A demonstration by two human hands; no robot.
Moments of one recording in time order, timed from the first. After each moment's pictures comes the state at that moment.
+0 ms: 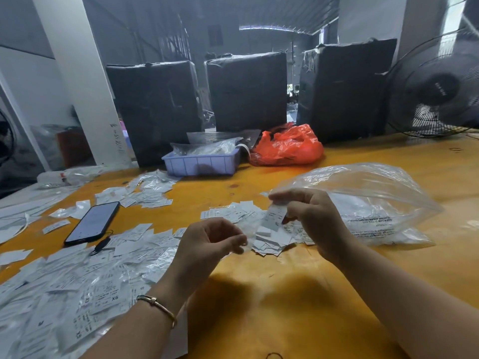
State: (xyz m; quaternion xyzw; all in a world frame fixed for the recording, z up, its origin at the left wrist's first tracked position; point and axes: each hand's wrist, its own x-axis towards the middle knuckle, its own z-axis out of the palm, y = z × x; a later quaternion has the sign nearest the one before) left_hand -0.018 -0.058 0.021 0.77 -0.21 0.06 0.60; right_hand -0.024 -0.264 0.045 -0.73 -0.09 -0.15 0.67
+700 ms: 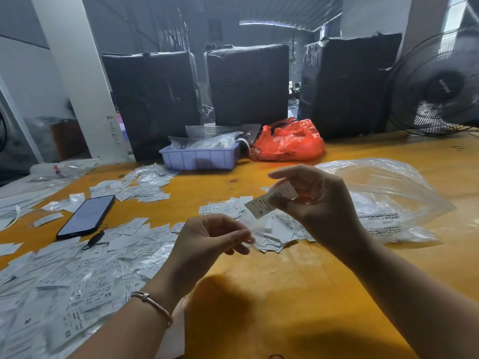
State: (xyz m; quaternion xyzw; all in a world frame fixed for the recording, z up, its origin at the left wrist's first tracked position) left_hand -0.020 -0.055 0.022 0.75 -0.23 0.01 0.62; right_hand -0.038 -0.258 0.057 -0.74 -0.24 -0.29 0.55
